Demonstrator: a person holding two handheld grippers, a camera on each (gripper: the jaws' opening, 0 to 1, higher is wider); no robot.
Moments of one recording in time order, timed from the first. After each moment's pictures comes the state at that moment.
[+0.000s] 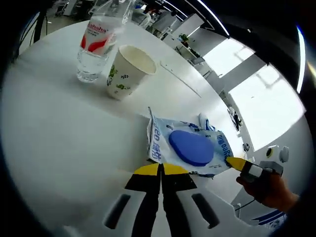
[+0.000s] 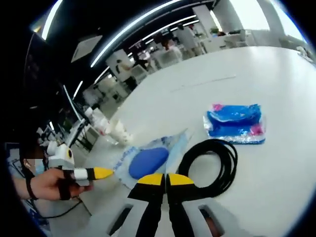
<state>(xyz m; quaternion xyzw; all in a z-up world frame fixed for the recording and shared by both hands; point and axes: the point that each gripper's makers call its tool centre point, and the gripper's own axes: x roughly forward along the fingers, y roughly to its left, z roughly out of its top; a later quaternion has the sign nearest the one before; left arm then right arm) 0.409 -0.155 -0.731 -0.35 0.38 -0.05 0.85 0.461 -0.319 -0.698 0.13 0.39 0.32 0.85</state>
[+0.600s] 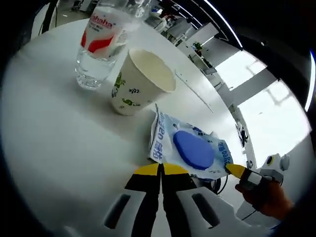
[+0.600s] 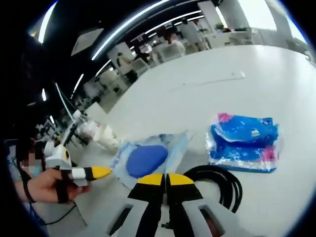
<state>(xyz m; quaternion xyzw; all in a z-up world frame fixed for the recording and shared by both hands) 0.445 -0.142 -0.746 -0.39 0.37 0.02 0.84 0.519 -0.299 -0.720 0.11 0.42 0.33 0.84</state>
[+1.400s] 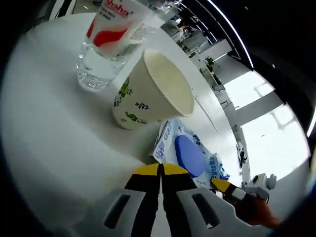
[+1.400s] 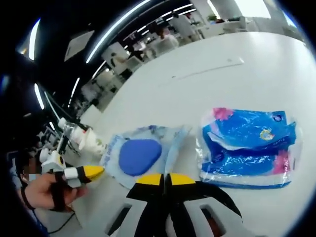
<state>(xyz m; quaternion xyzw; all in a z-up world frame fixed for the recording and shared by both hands) 0.475 -0.132 -0.751 -0.45 0.34 0.06 0.83 0.547 -0.295 -0.755 0.14 0.44 0.32 0.83</state>
